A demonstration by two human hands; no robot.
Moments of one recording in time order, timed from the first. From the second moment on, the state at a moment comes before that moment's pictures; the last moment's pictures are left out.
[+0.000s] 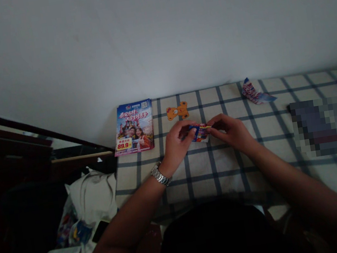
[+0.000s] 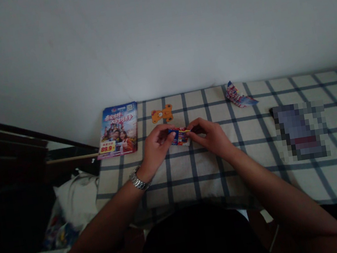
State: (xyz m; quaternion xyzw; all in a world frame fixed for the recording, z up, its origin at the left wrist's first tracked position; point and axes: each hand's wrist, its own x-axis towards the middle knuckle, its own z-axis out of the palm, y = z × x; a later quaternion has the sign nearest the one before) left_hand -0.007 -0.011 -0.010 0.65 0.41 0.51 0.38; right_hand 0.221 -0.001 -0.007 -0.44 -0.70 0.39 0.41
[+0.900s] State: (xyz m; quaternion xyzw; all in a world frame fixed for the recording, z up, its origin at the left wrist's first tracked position) left_hand -0.005 -0.012 -0.007 0.63 0.41 0.52 0.41; right_hand 0.217 0.002 -0.002 -0.45 -0.60 0.49 0.44
